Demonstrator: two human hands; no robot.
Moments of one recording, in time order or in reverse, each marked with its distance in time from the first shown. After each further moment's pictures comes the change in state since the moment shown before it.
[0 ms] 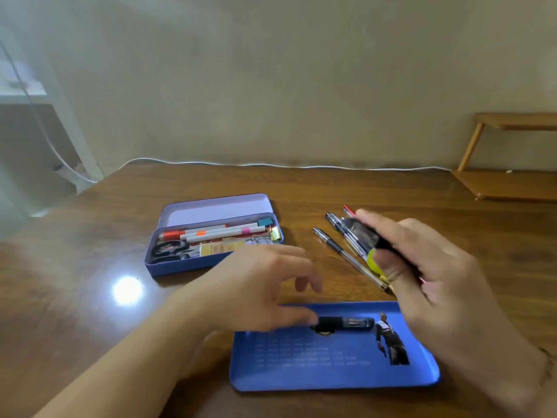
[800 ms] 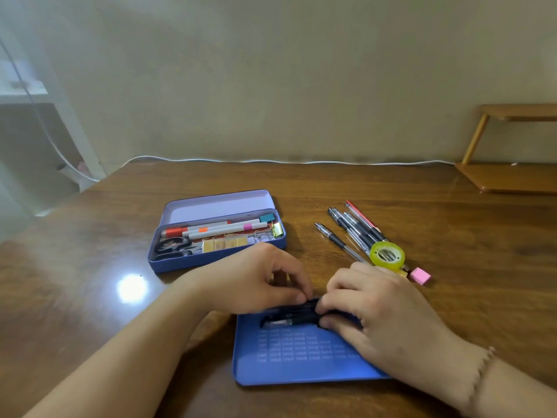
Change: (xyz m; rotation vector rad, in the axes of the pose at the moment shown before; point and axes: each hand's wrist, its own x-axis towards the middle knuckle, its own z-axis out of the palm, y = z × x) left_hand 0.002 -0.014 -0.001 -0.319 -0.223 -0.249; right_hand -0.014 -0.001 0.033 -0.246 -0.510 -0.029
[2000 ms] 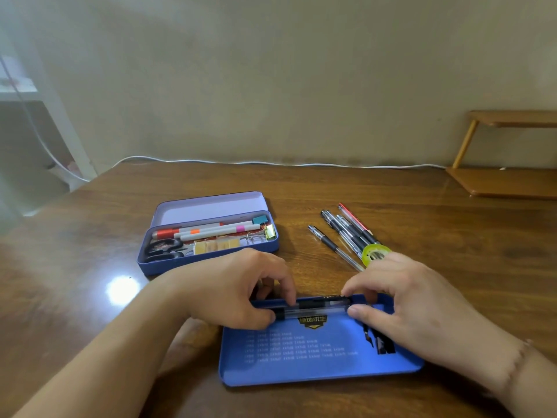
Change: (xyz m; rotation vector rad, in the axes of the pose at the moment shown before) left_hand -0.011 0.002 -0.008 0.115 -0.093 0.025; right_hand -0.012 0.032 -0.023 0.026 -0.054 0.215
